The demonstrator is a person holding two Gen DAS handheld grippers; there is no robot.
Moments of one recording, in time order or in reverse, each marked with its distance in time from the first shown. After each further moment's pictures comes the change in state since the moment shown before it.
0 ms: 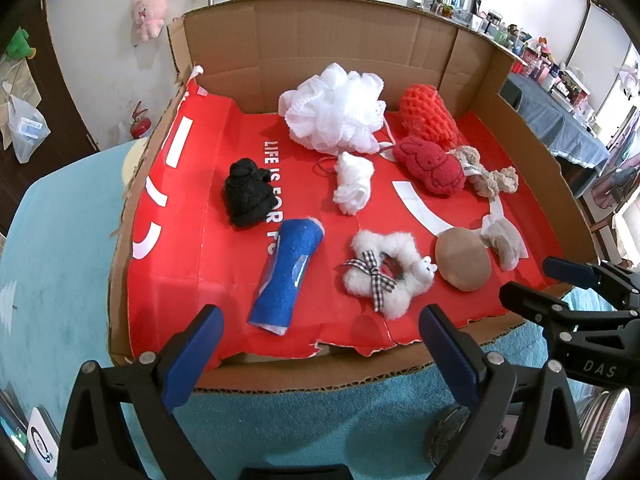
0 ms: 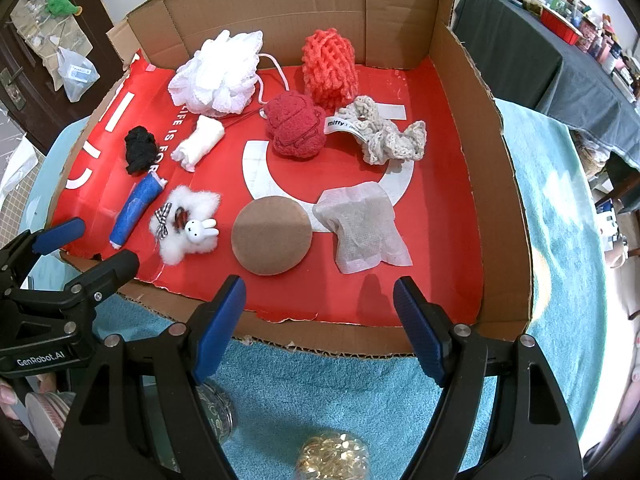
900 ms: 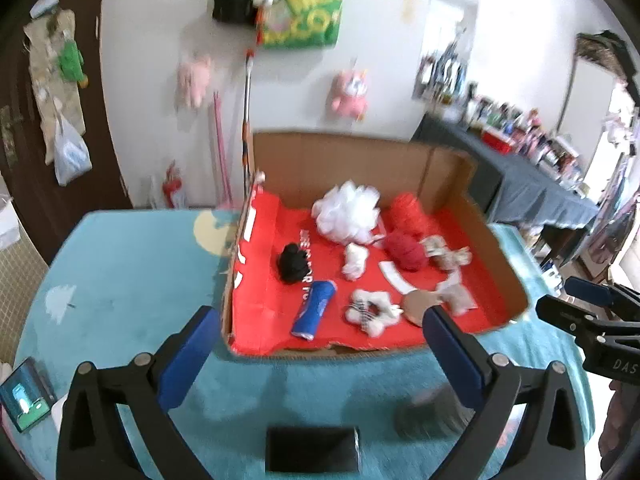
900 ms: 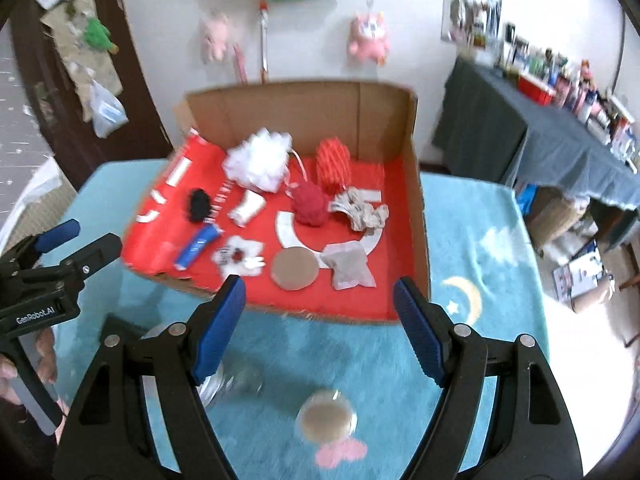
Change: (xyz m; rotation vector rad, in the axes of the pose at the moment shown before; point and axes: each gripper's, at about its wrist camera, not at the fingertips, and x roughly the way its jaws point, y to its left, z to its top) left arm -0.138 0.006 -0.043 -0.055 -0.353 0.023; right arm -0.146 0.013 -0.049 -0.053 -0.321 0.002
